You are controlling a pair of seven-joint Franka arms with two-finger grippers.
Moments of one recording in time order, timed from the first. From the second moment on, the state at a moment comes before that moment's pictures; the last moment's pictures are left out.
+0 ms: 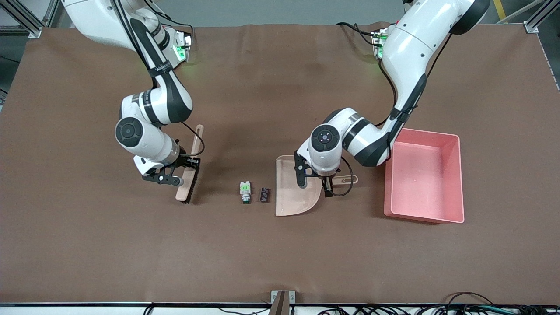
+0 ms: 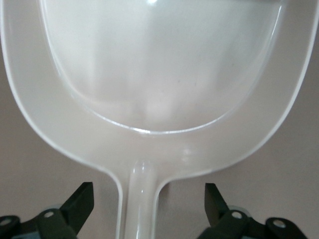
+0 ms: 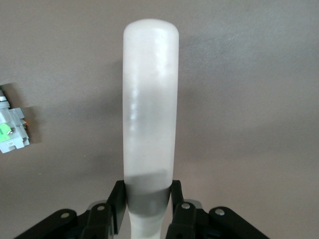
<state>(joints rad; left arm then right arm) -0.38 0.75 -0.29 -1.52 0.39 2.18 0.65 0.39 0.36 -0.06 -2.02 0.18 2.32 0.40</state>
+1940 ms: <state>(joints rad) -0.39 0.77 -0.29 -1.49 0.49 2.21 0.80 0.57 0.55 -0.06 -1.88 0.27 2.50 0.48</state>
